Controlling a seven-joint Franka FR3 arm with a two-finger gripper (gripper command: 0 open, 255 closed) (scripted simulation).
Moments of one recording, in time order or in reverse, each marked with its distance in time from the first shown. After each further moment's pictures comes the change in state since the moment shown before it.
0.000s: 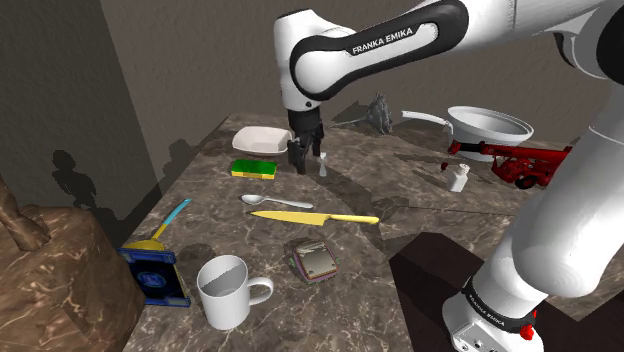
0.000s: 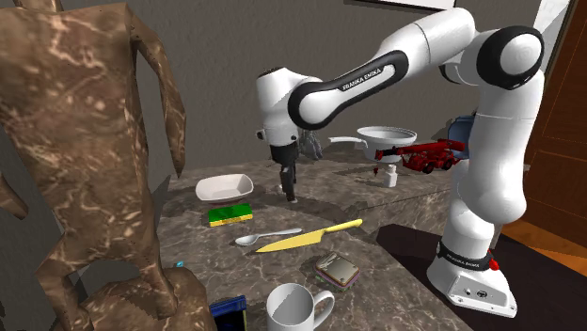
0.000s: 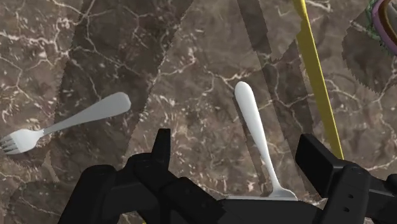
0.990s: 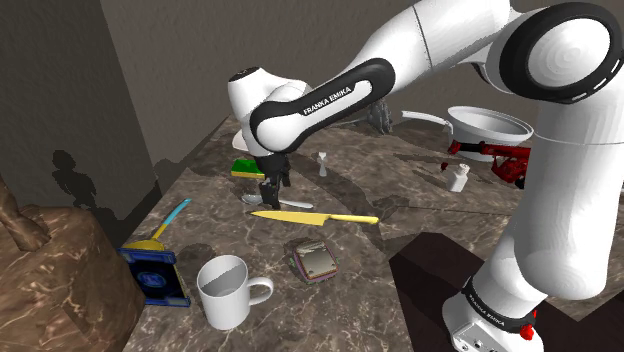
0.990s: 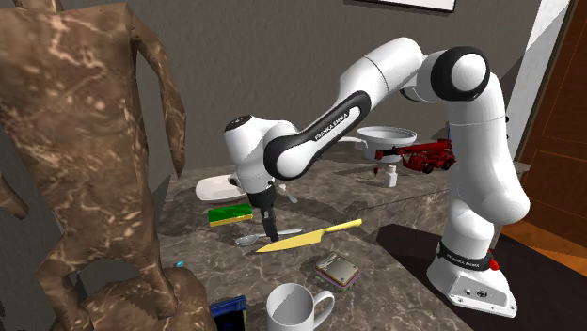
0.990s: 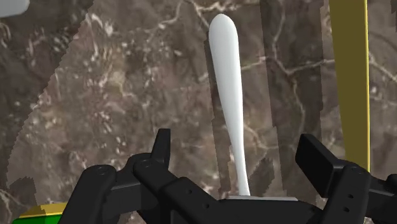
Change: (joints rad) arm 0.080 0.308 0.047 0.131 -0.141 0.087 -0.013
